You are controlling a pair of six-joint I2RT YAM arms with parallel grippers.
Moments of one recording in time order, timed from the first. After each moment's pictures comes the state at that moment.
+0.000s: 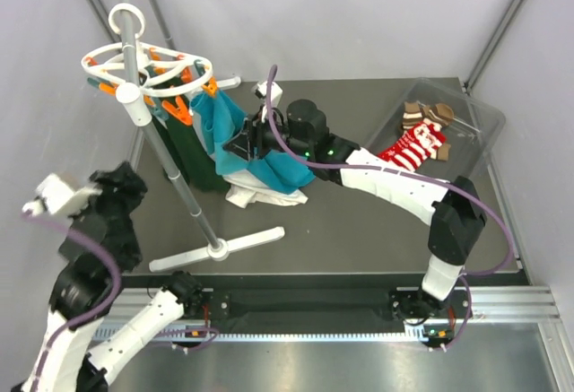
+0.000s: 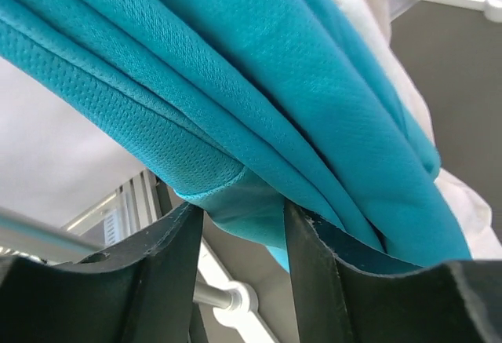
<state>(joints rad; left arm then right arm) -0.61 0.39 1.07 -0.59 -1.08 -0.45 0.91 1.75 1.53 0.14 -0.30 0.41</state>
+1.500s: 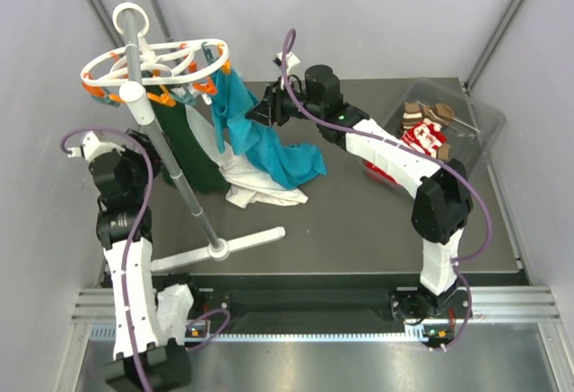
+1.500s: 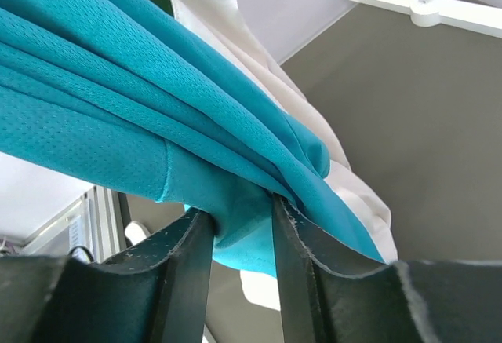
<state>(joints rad) 0.26 0.76 0.90 -0.37 0.02 -0.65 0.70 1.91 1.74 0.03 -0.48 0.39</state>
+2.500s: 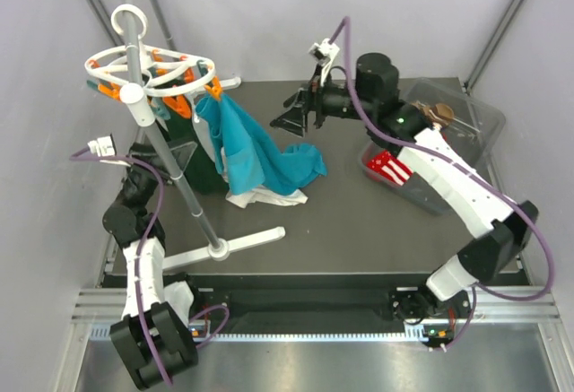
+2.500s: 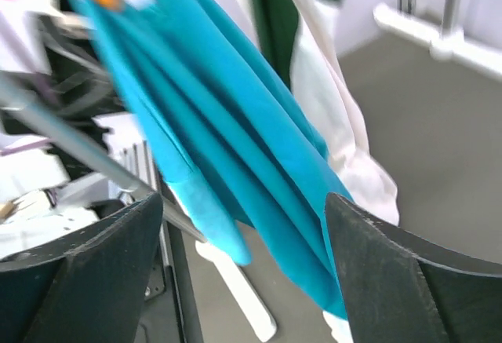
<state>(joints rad) 0.42 0.85 0.44 1.22 0.90 -1.47 0.65 1.57 1.67 -0.23 -0.62 0.26</state>
